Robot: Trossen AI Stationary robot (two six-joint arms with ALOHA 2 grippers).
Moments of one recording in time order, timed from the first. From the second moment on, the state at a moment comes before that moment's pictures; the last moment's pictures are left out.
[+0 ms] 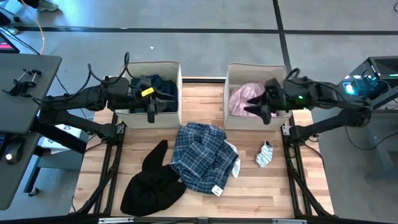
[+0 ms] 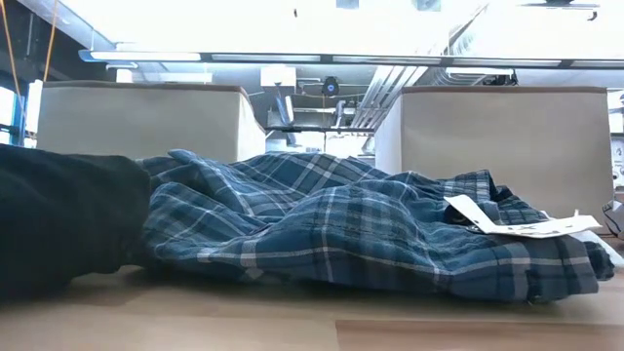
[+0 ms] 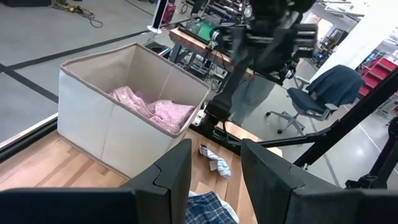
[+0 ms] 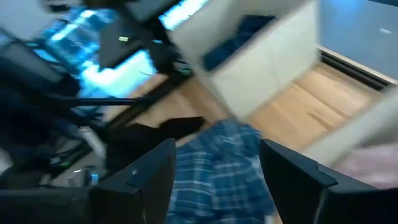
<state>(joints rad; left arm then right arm) 0.02 1.04 1.26 -0.44 -0.16 -0.45 0.03 1.03 1.44 -0.88 0.16 0.61</state>
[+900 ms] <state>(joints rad) 0.02 1.04 1.26 -0.44 -0.16 -0.43 0.76 0.78 1.18 -0.87 0.81 1.04</state>
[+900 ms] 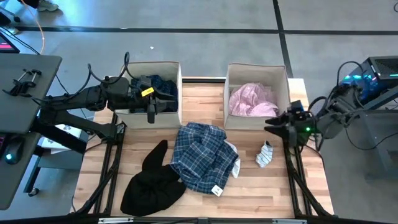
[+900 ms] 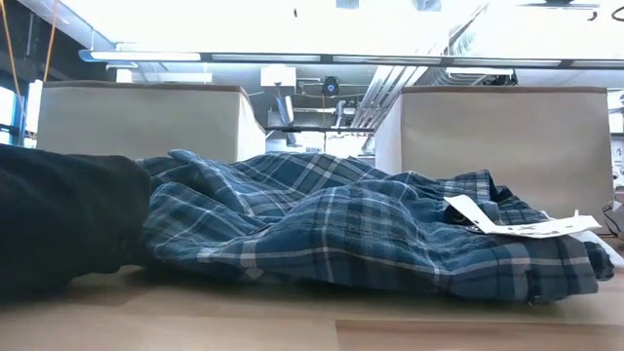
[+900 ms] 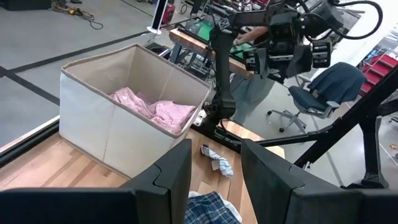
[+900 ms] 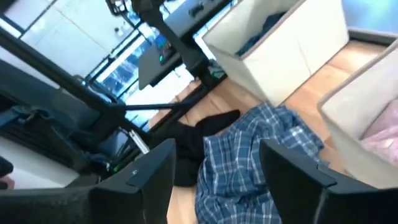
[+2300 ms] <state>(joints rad) 0.02 1.04 1.26 -0.45 -0.19 -0.44 0.71 1.11 0.62 -0.94 0.13 1.23</state>
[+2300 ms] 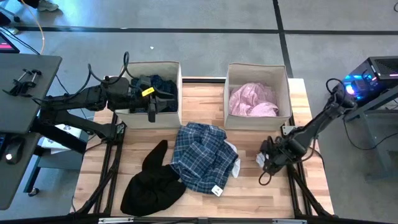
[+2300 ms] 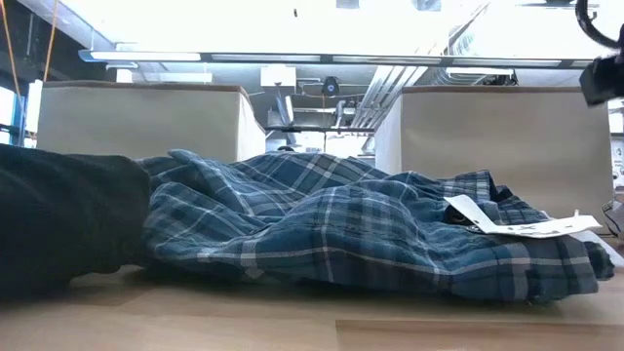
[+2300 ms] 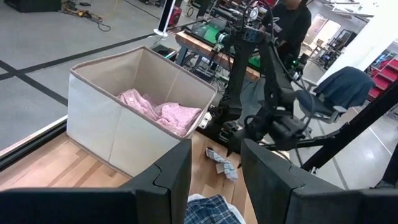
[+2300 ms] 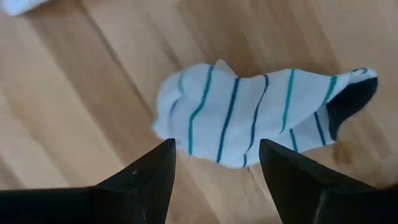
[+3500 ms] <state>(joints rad) 0.02 1.04 1.26 -0.45 -0.19 -0.44 0.59 1.11 0.51 -0.04 0.65 1.17</state>
